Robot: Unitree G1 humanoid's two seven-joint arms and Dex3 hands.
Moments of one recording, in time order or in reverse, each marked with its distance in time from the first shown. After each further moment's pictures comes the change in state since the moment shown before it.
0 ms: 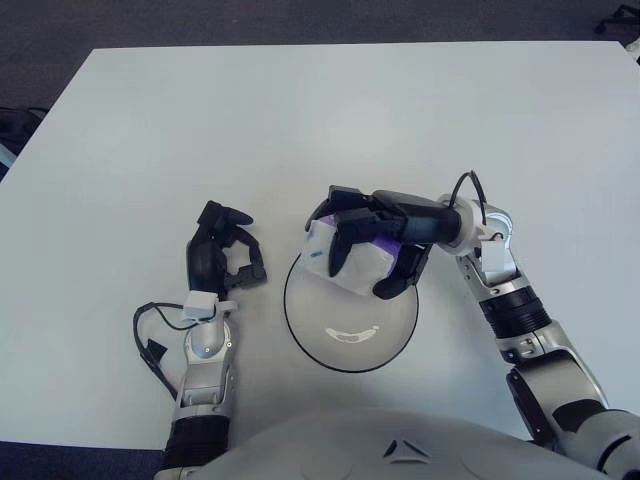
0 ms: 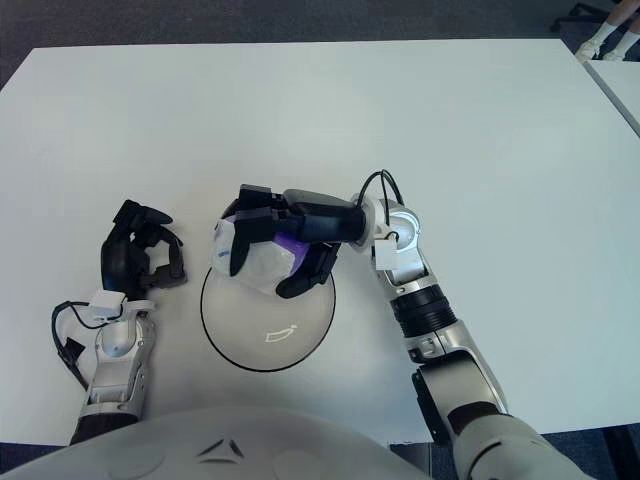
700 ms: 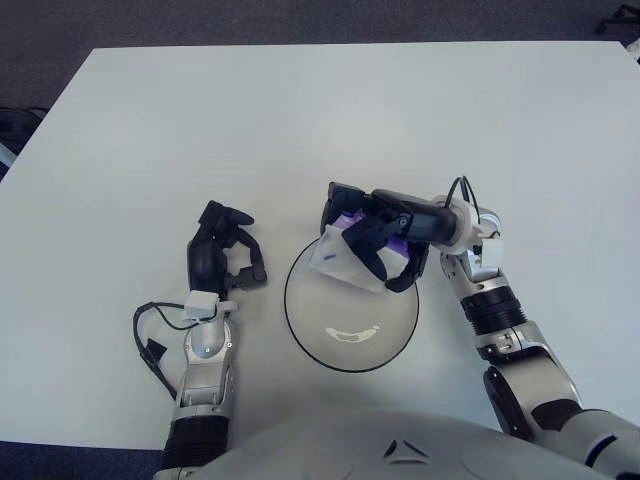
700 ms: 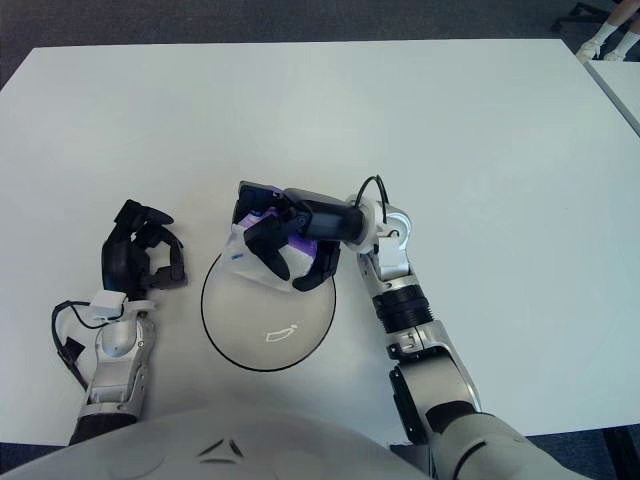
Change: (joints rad) left arm 0.002 0.004 -0.005 -0.004 0.018 -0.024 0.009; right arm 0.022 0.162 -0.073 0.106 0.091 -0.079 0.079
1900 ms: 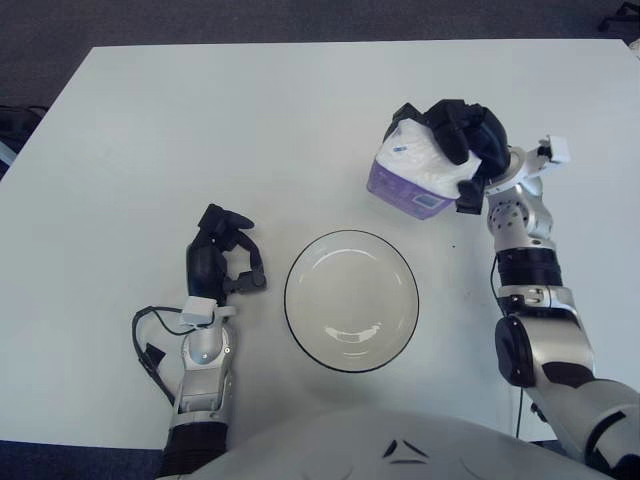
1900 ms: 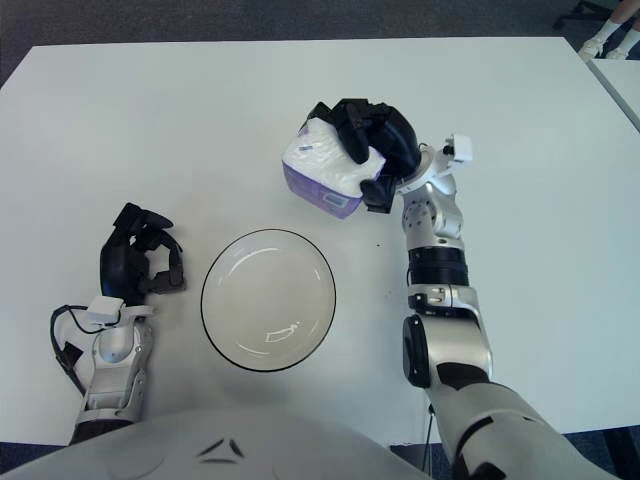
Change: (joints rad) left arm 0.004 0.013 0.002 -0.023 -0.010 -0.048 -0.027; right arm -0.142 0.015 -0.333 0.092 0.174 0.592 -0.024
